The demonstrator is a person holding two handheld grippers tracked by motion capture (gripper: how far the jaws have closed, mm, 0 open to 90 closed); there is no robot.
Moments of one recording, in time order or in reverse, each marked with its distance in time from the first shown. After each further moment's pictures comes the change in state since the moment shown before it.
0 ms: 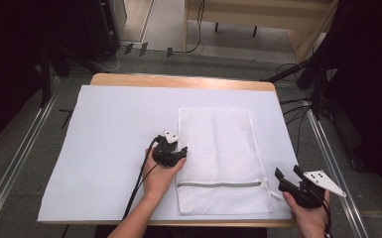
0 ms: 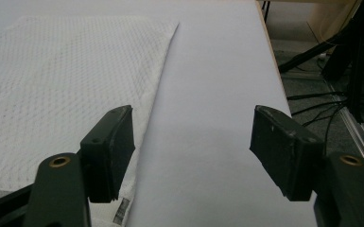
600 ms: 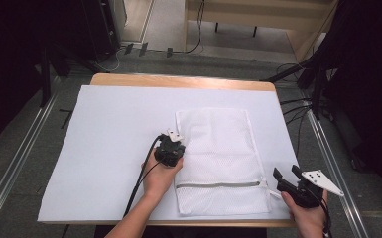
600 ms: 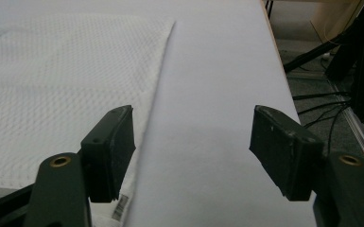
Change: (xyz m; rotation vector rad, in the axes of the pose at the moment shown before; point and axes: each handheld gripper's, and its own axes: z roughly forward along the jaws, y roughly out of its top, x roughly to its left) left arm 0.009 0.005 -0.010 0.049 -0.063 0.029; right arm 0.003 0.000 0.002 0.002 0.012 0.000
